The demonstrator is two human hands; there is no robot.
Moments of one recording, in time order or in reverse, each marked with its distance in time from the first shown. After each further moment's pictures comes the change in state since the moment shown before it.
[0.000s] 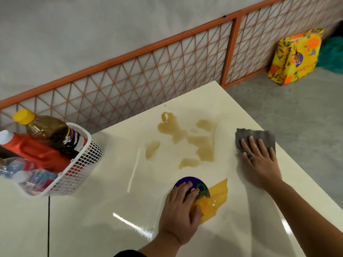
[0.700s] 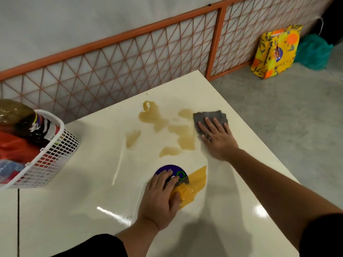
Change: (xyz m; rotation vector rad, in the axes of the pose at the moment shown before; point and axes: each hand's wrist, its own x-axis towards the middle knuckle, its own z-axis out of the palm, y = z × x) left_hand -0.001 0.000 0.006 0.062 0.053 0.036; right_hand 0.042 -0.035 0.000 -0.103 -0.017 -0.240
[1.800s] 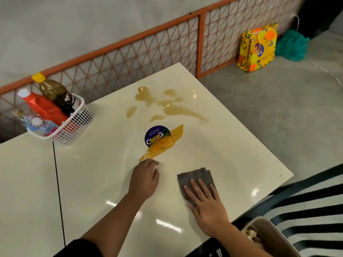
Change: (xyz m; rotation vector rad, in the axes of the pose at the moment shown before) left_hand -0.126 0.063 -0.050 0.057 -0.058 -0.152; right_hand -0.405 -0.077 0.089 0.056 -0.151 -0.086
